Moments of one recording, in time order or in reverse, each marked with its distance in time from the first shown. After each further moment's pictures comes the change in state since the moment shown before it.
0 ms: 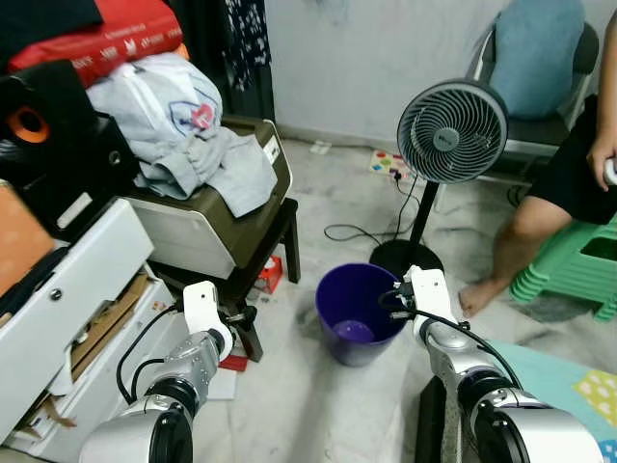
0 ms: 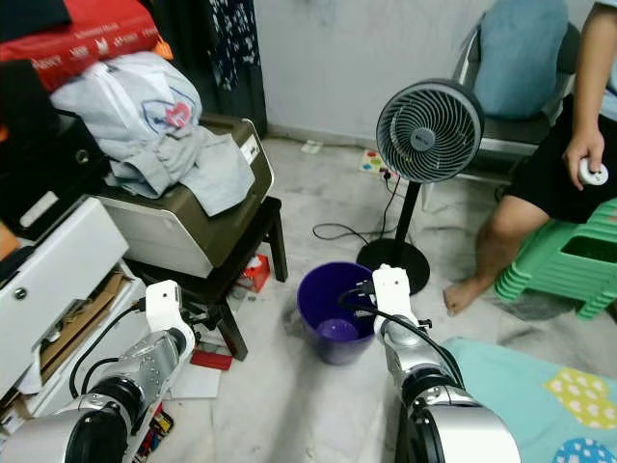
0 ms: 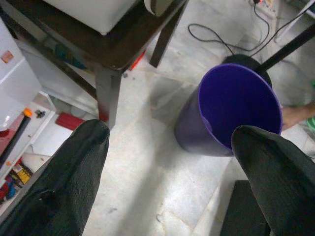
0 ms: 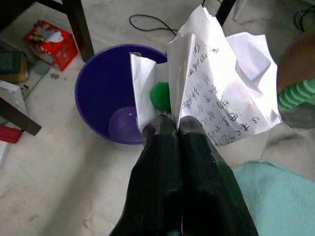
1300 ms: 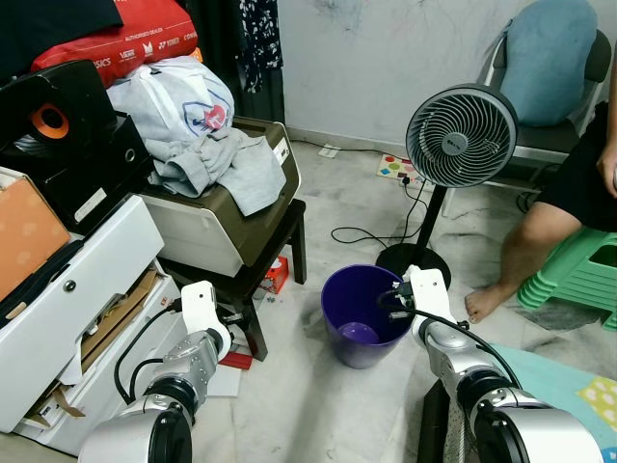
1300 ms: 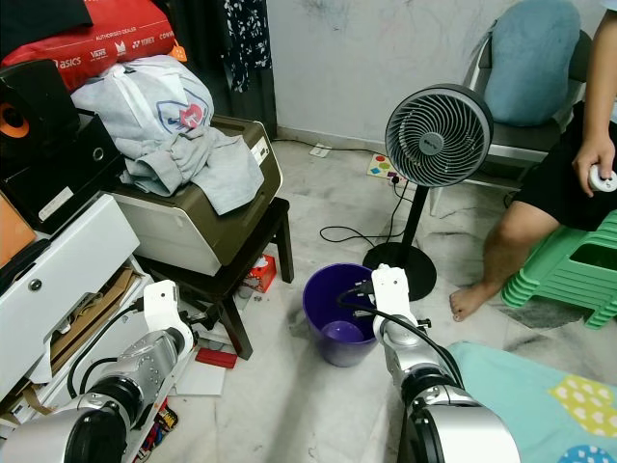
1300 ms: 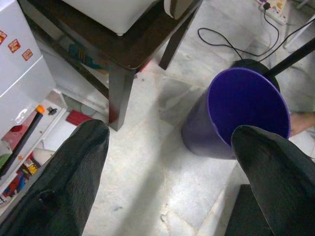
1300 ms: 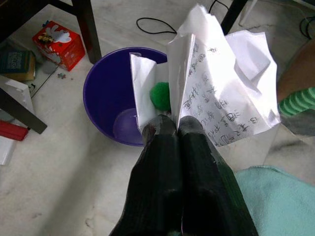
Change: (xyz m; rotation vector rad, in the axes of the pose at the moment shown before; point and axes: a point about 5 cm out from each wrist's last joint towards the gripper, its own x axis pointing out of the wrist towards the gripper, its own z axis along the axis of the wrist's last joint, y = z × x) left arm 0.000 0.001 0.001 0.000 -0.001 0.019; right arm 0.000 0.001 0.001 0.001 -0.001 0.002
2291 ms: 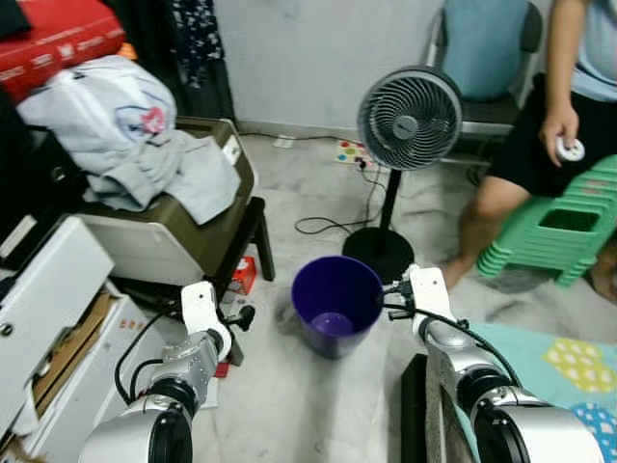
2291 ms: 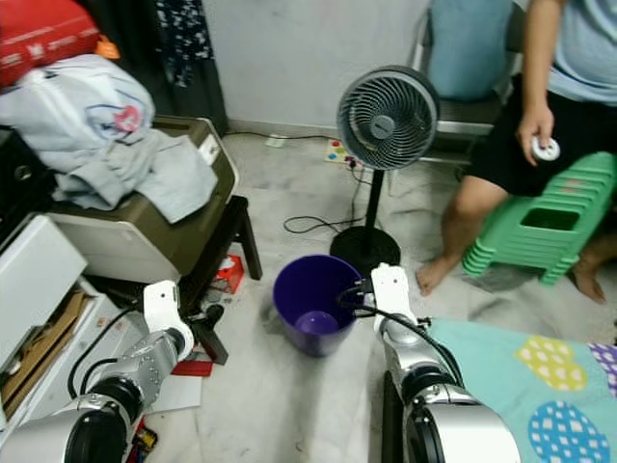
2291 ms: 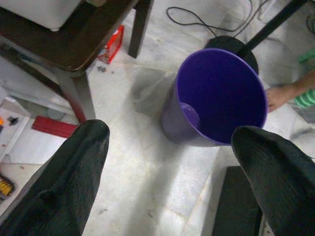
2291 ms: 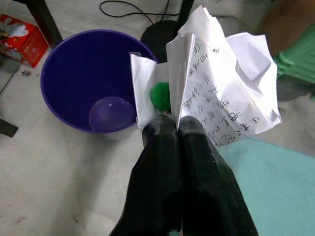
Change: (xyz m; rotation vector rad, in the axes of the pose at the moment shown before) left arm 0.000 0.000 0.000 -0.009 0.000 -0.015; right arm 0.000 0.000 0.002 0.000 -0.001 0.002
